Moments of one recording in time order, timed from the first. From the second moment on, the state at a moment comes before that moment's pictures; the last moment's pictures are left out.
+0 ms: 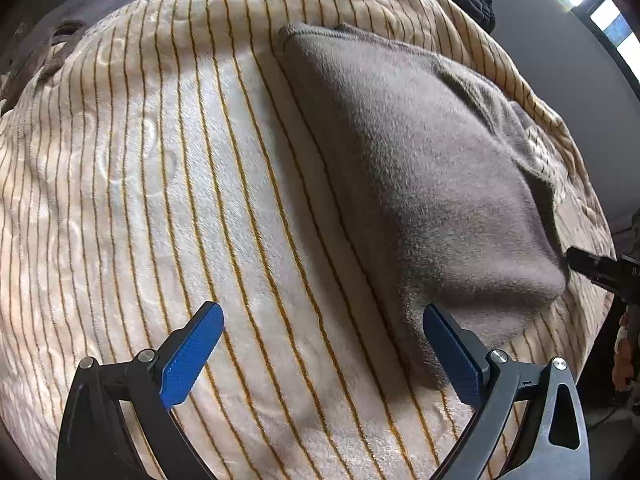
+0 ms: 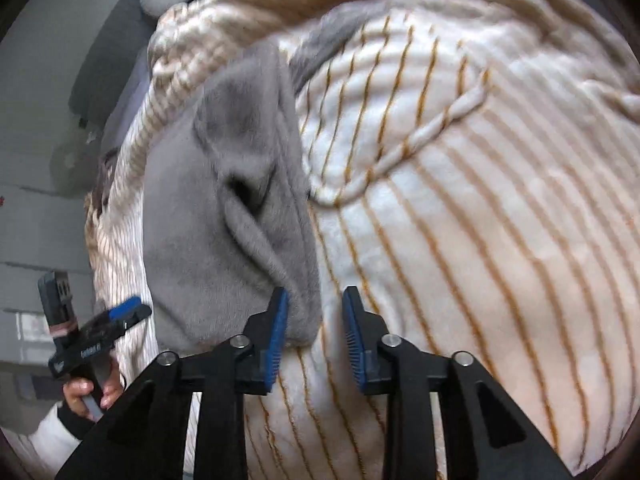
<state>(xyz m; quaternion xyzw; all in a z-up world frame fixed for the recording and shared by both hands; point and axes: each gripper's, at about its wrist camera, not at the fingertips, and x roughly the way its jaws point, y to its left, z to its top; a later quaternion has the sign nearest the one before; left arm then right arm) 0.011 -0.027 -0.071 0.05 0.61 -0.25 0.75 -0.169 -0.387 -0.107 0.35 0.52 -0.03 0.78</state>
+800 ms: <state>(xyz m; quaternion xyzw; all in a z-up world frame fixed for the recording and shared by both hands) 0.072 -0.066 -0.071 0.01 0.60 -0.20 0.78 -0.038 -0.411 -0.121 0.34 0.51 0.02 0.79</state>
